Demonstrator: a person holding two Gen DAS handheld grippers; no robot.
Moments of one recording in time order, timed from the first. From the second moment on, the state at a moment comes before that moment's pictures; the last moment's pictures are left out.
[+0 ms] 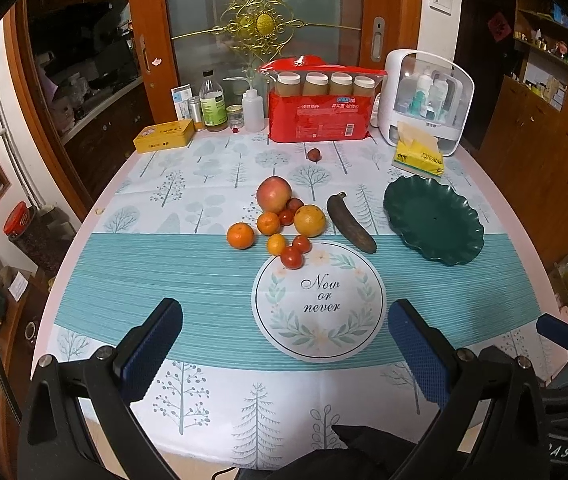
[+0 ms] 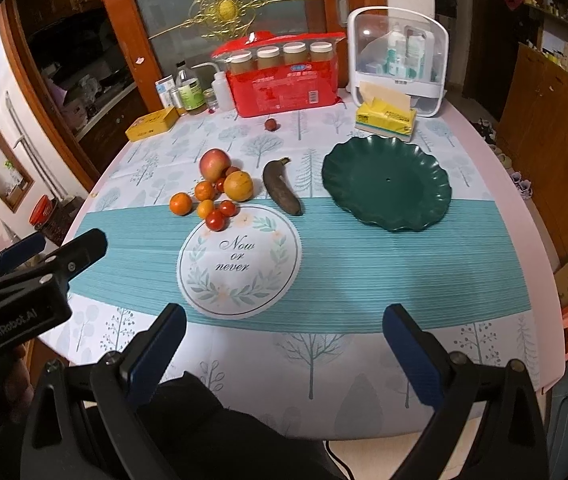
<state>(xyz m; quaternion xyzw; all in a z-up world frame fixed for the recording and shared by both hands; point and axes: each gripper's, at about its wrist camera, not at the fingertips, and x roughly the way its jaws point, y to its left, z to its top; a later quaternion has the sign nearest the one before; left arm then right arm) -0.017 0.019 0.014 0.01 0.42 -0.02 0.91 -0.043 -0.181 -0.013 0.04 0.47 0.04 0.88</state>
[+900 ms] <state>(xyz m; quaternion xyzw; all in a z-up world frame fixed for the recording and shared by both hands) 0.062 0.043 -0.025 -0.02 0.50 -0.02 0.87 0.016 -0.198 -0.042 0.11 0.47 0.05 0.87</state>
